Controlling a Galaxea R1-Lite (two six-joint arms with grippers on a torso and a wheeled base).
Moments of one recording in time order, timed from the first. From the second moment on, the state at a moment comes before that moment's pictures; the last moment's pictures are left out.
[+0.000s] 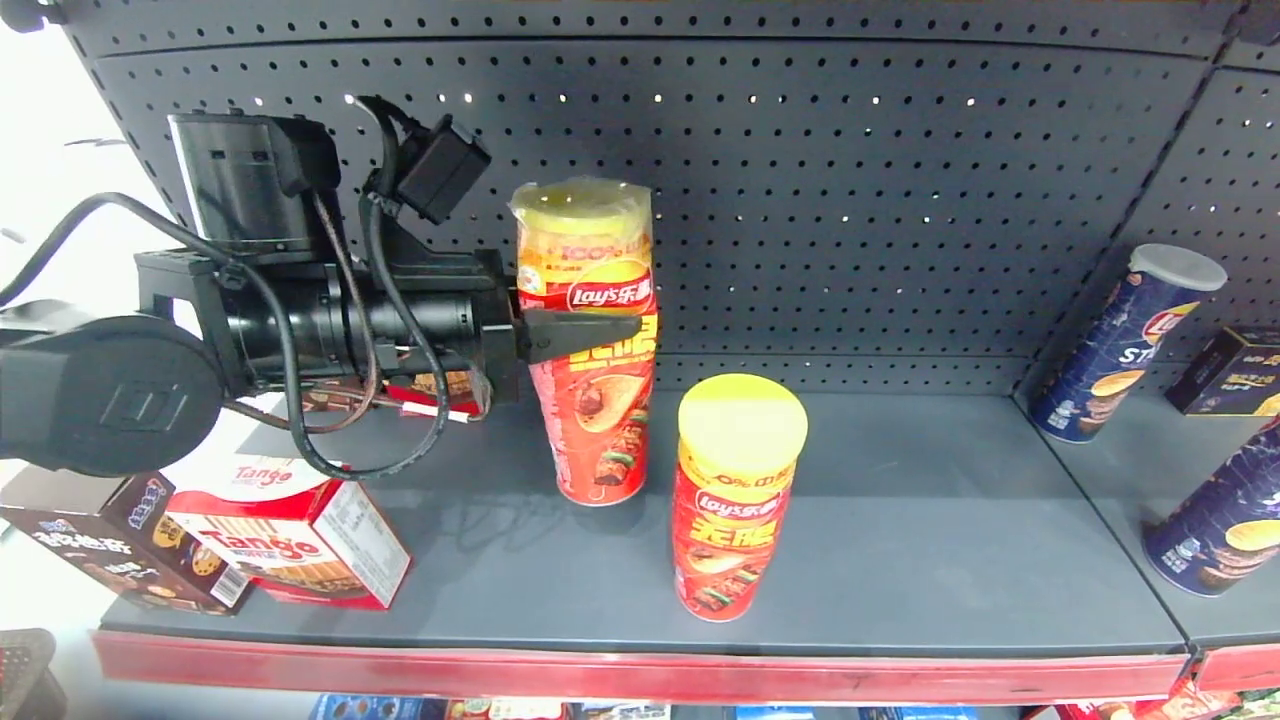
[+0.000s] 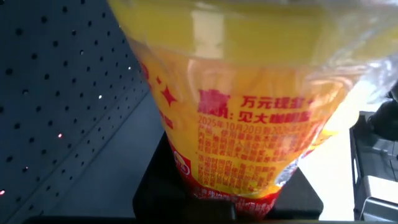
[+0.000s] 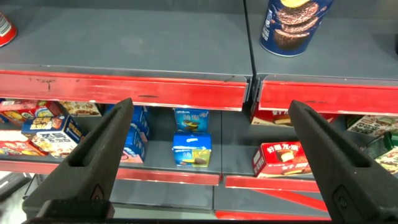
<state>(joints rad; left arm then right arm) -0.36 1.72 -1.18 -0.41 -0.86 0.15 0.08 0.09 0.00 0.00 -0.04 -0.01</state>
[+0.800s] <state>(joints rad) -0.41 2.02 -1.40 -0.61 -0.86 0.14 0.08 0.09 0.00 0.00 -0.04 -0.01</state>
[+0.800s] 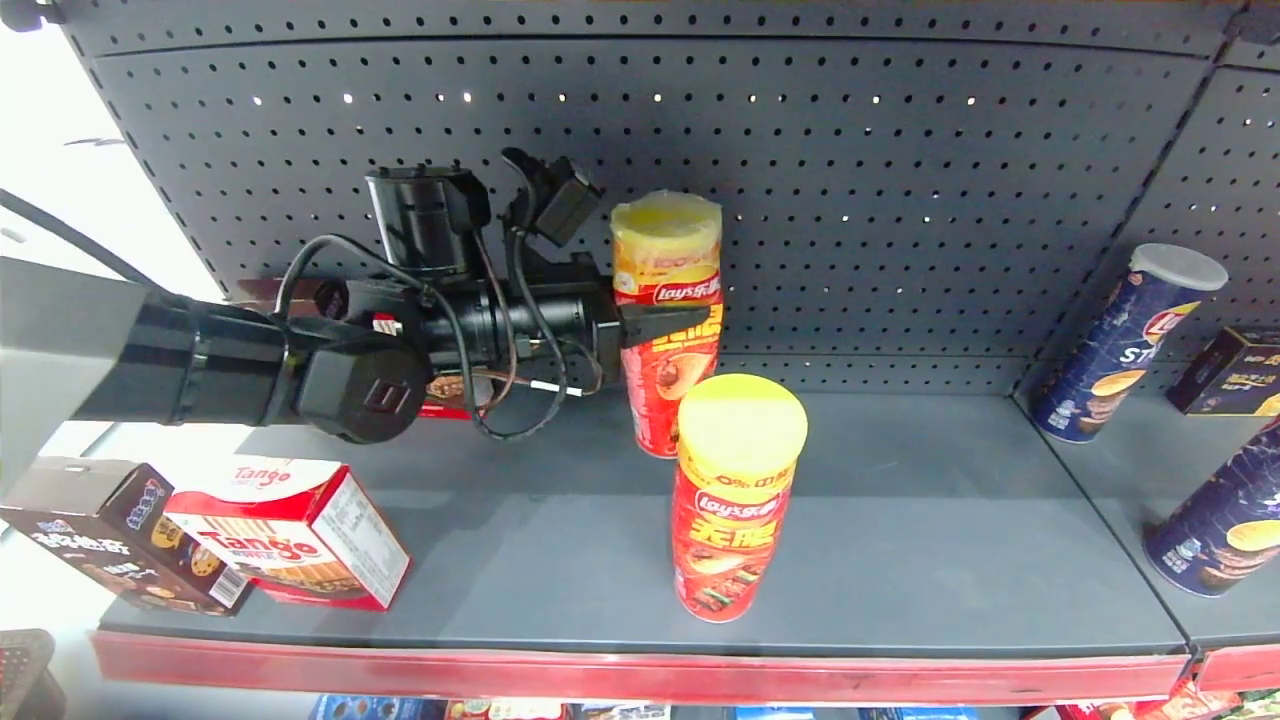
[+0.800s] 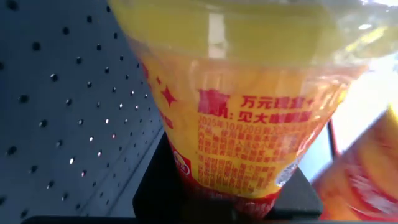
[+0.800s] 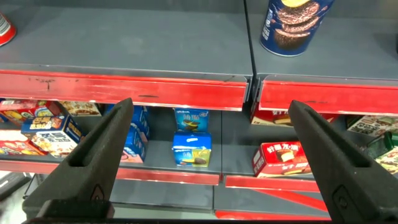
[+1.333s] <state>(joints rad) -0.38 2.16 -1.53 -0.60 -0.86 0.15 0.08 0.10 0.00 0.00 -0.04 -0.01</state>
